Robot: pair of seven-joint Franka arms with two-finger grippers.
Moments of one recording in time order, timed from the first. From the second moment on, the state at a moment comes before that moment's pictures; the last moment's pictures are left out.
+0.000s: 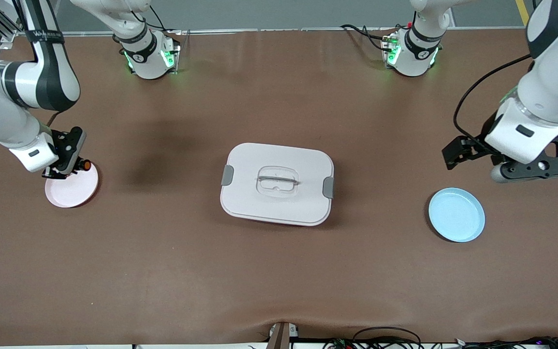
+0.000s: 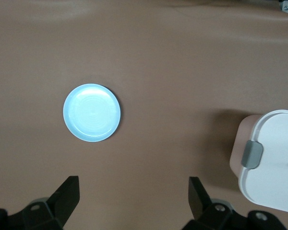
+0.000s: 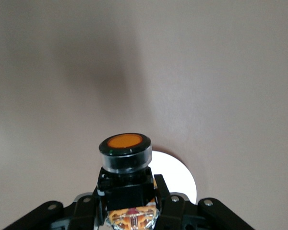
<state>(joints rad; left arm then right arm) 0.30 0.30 -0.67 -1.25 0.25 1.53 -0.40 -0.14 0.03 0.00 -2.23 -0.13 2.27 -1.45</state>
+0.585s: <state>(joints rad) 0.38 0.25 -0.67 -1.27 0.25 1.51 -0.22 -0.30 0.19 0.00 -2.30 -0.19 2.59 -1.55</state>
